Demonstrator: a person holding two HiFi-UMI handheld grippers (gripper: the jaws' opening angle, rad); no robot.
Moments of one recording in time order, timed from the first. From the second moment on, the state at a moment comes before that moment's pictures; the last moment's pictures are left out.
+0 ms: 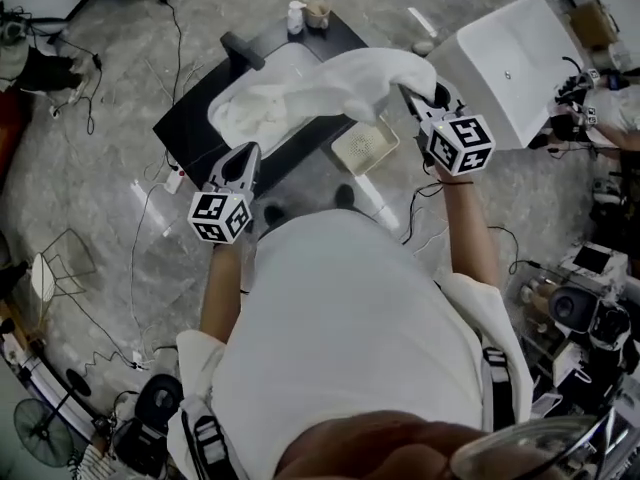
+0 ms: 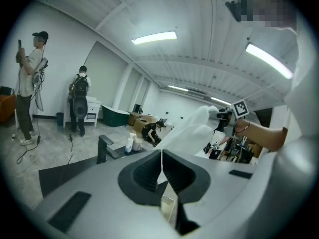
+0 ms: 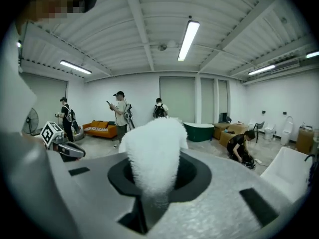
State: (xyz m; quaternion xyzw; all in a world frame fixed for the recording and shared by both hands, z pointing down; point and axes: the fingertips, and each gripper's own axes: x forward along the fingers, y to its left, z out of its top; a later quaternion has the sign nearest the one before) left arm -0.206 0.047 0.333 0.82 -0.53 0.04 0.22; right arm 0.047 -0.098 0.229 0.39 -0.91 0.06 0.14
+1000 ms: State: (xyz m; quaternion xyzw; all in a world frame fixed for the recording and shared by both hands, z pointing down) left arm -0.024 -0.001 0.317 0.90 -0.38 0.09 0.20; right arm 0.292 -0.028 0.211 0.57 -0.81 0.07 0.13
